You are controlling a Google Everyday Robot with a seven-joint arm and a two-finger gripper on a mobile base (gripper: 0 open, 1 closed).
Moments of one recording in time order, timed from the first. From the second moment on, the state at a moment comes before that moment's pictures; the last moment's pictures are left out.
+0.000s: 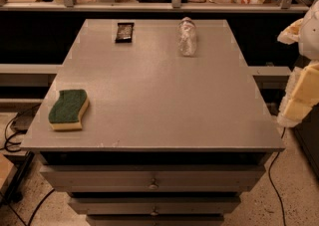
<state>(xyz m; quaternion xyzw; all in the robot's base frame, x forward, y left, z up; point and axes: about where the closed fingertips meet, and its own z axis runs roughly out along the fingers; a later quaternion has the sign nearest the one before) 0.438 -0.216 0.977 -0.60 0.78 -0.03 0.16</state>
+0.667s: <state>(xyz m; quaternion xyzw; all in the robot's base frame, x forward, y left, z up) 0.456 -0.195 0.981 -0.61 0.76 0.01 0.20</state>
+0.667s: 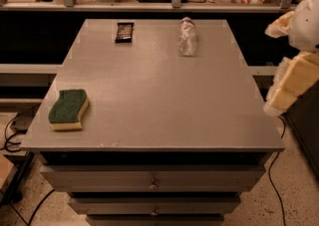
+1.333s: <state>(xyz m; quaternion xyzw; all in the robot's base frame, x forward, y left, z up) 0.529 -0.119 0.986 -0.61 0.72 0.11 0.30</state>
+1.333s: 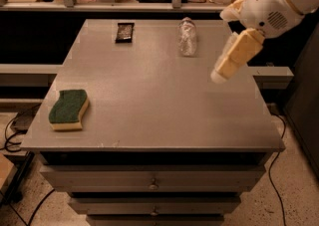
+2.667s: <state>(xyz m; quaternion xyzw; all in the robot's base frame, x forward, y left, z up) 0.577 -0.083 0.979 -0.57 0.72 0.16 0.36</state>
